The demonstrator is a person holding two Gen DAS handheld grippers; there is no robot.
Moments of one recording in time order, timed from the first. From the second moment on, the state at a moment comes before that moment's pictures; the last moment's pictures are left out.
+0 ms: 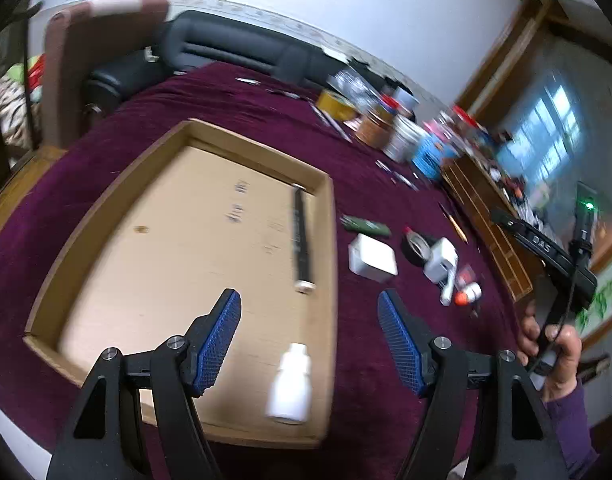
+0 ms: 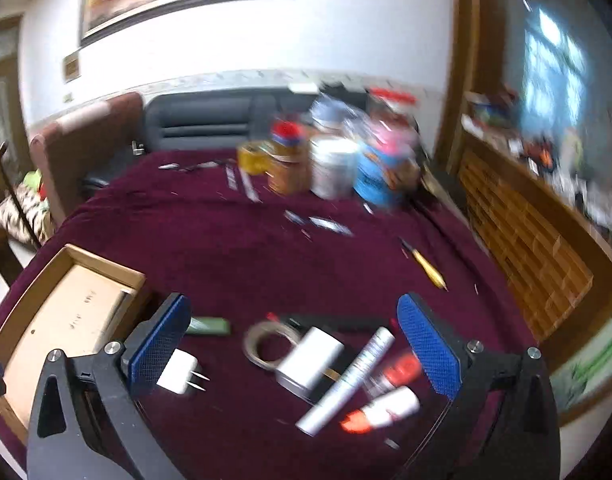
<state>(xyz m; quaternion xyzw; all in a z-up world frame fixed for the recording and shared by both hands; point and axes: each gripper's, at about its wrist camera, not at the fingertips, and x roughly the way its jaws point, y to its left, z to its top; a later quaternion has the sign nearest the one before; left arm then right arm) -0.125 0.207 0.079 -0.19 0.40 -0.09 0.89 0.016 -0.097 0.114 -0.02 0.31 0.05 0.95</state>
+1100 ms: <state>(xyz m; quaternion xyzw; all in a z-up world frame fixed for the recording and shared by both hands) 0.078 -0.032 0.023 0.12 0.51 -0.17 0.83 0.043 -0.238 0.039 0.10 0.30 -0.05 0.95</state>
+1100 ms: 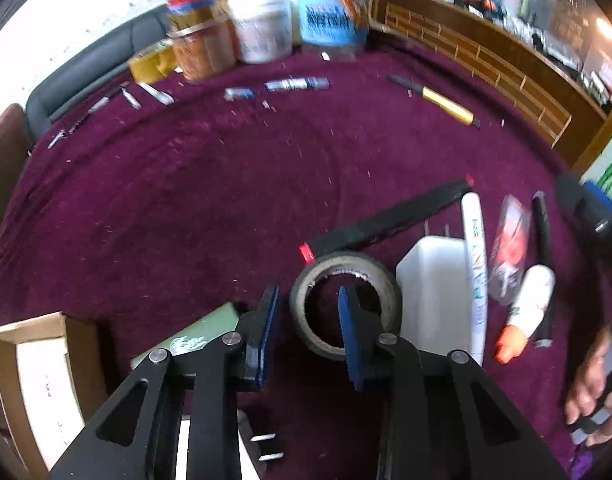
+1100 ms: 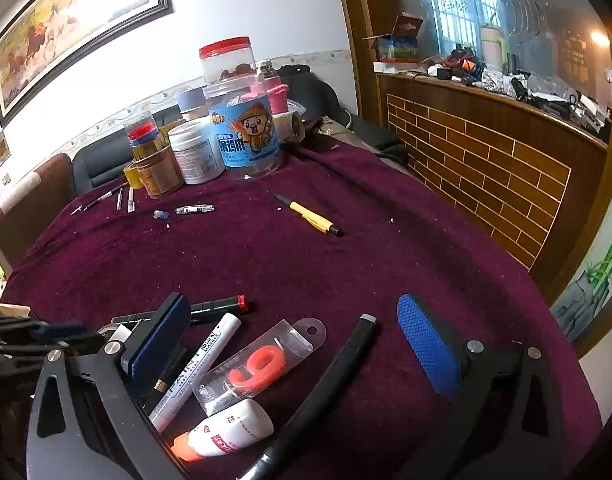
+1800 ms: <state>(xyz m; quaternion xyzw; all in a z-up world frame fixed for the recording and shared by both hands) -0.042 0.000 0.020 0.08 0.51 -0.17 0.84 0.046 -0.246 0.034 0.11 0.31 -0.06 0.94</state>
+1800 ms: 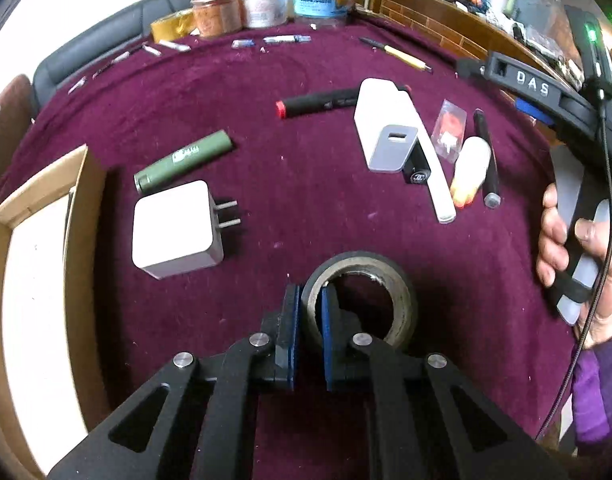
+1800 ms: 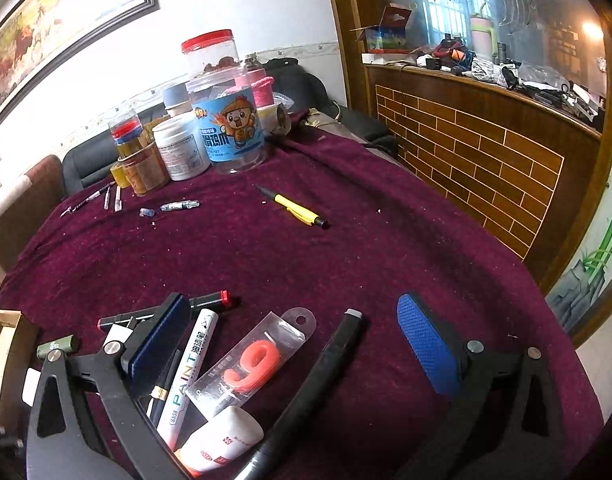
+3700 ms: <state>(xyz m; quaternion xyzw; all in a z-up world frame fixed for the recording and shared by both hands) -0.103 0.201 0.078 -0.15 0.40 -0.10 0.90 0.067 -0.140 0.040 0.13 0.49 0.09 0.86</state>
